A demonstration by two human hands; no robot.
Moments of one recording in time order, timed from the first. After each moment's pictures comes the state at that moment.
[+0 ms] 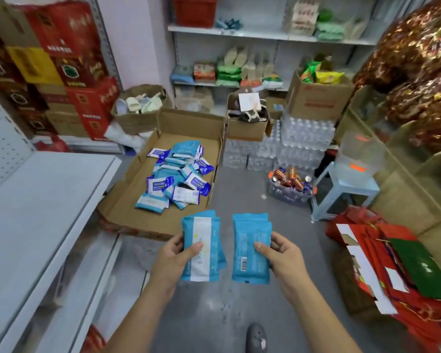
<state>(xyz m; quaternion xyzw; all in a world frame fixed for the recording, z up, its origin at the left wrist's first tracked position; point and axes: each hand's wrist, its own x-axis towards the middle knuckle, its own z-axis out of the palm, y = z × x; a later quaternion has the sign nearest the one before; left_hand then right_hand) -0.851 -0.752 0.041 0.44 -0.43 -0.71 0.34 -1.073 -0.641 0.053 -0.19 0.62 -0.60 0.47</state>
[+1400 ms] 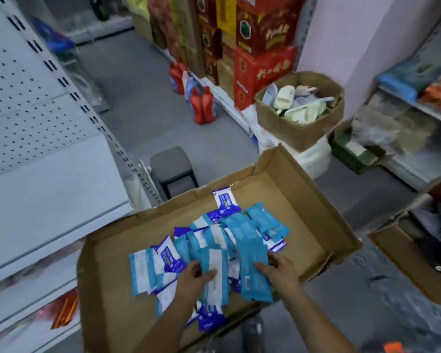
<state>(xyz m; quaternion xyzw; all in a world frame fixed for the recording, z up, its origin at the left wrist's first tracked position) -1.101 -1.257 -0.108 0.75 -0.09 -0.48 0.45 -1.301 -1.386 -0.118 -0.46 0.60 -0.16 0.64</state>
